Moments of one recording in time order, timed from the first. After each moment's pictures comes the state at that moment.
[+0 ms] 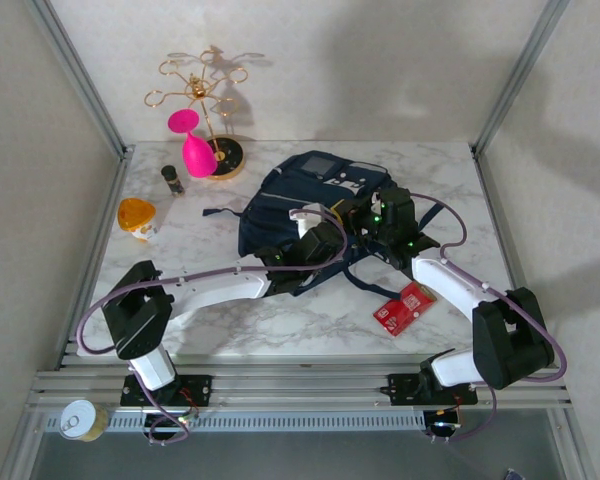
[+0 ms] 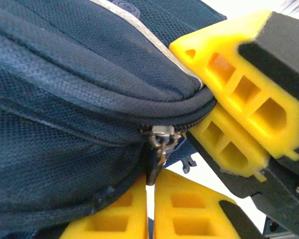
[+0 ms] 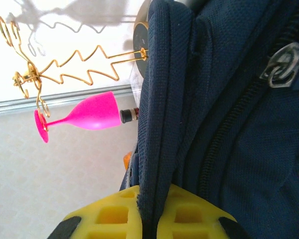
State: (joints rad) left arm -0.99 1.71 1.23 -0.12 -0.49 -0.95; right arm 0.44 1.39 0.83 0.20 -0.40 1.44
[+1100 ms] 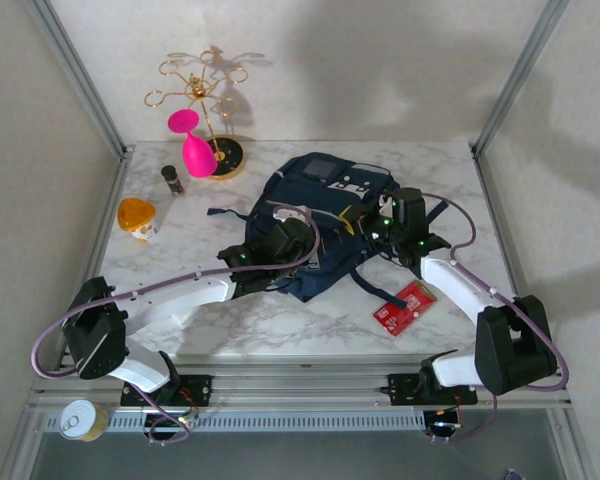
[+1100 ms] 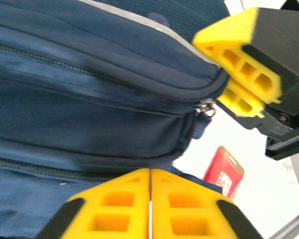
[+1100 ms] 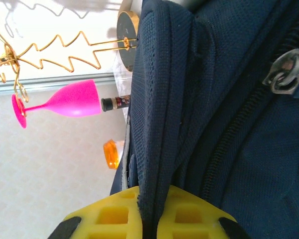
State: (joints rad) left arm -0.94 1.49 1.11 -0.24 -0.23 -0.85; right arm 0.36 1.35 0.81 0.08 -0.50 1.31
